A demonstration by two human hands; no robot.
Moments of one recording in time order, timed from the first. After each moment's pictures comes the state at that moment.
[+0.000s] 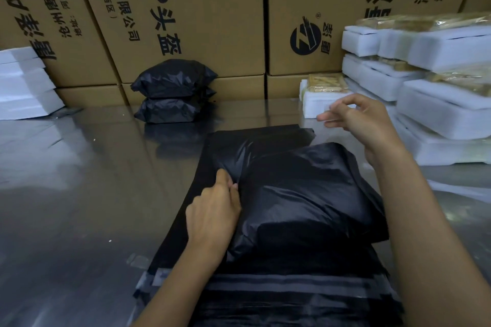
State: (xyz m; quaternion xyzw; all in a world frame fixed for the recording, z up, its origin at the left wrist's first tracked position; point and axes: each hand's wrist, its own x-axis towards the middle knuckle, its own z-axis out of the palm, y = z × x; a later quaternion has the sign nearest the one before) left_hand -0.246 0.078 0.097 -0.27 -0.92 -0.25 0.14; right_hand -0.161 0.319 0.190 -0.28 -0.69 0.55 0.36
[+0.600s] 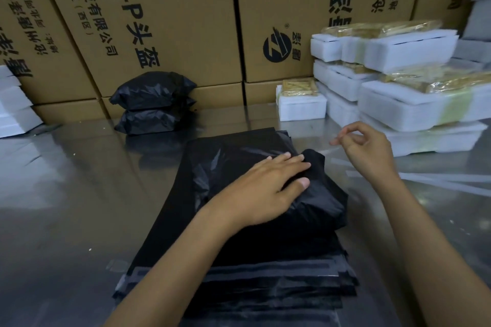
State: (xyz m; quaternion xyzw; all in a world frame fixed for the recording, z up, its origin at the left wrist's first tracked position) left_hand -0.193 0.140 0.163 -0.64 -0.75 -0.18 -0.07; right_hand -0.093 0.357 0.128 -0.34 -0.74 0.40 0.42
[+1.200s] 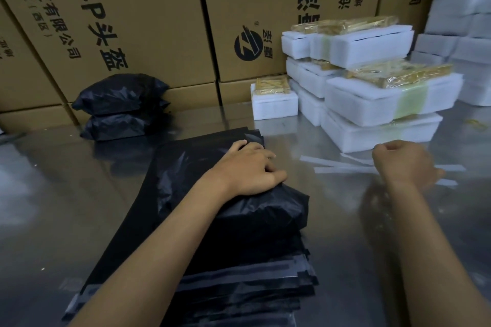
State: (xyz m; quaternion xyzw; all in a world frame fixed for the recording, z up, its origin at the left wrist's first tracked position) left_hand -0.211 0.216 0.157 -0.61 -0.79 -0.05 -0.04; right_hand -0.017 0.403 0.120 -0.64 -0.65 0.22 0.35
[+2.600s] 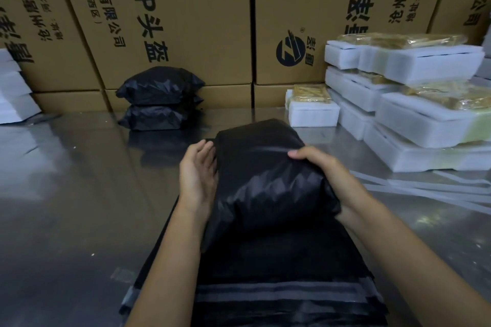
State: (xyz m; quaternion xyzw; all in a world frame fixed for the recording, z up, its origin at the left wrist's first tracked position) left_hand -0.290 0.108 0.142 -0.07 -0.47 -0.85 -0.21; right_hand -0.133 0.260 0.154 -0.19 -0.58 0.77 0.18
